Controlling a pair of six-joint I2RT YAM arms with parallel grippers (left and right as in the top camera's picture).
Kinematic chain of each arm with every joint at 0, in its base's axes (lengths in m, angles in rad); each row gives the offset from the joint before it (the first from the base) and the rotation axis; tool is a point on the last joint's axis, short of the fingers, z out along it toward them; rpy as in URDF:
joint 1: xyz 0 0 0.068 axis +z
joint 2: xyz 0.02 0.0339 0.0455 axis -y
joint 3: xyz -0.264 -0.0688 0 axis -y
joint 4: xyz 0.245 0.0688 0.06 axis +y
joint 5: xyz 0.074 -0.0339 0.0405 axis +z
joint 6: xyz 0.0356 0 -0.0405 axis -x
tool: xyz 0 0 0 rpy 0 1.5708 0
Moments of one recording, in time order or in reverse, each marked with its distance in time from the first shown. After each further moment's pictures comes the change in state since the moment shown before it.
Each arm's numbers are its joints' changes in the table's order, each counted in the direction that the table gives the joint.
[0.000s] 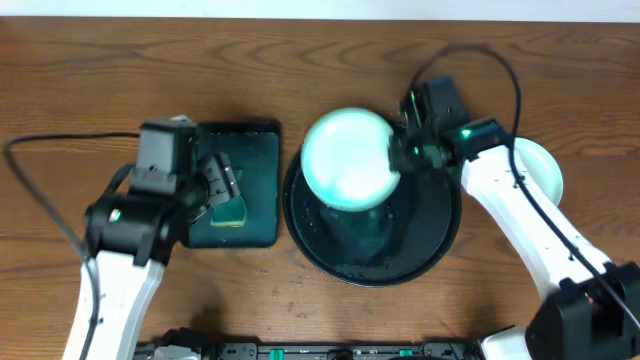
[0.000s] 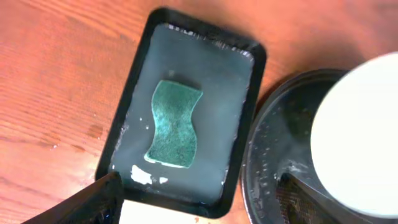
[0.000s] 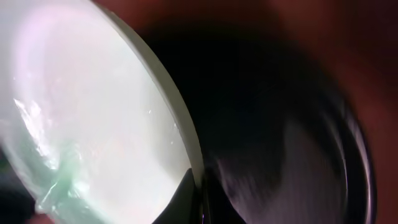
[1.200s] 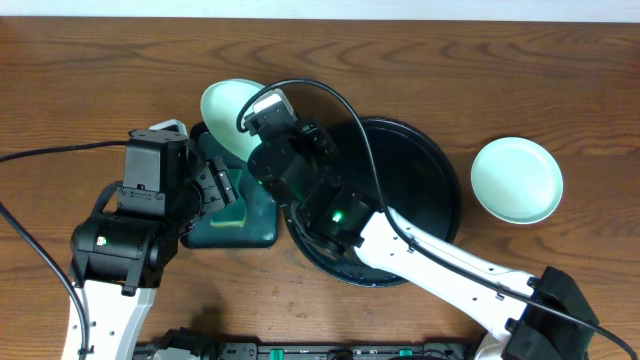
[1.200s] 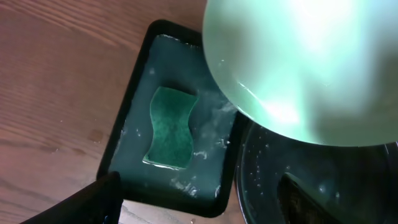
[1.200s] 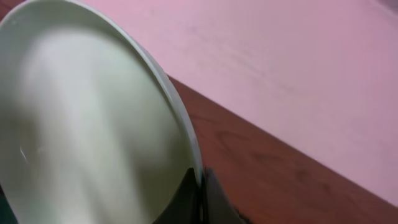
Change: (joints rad) left arm 0.000 0.053 0.000 0.004 0.000 0.000; right arm 0.621 -0.072 0.024 -0.631 -0.890 0.351
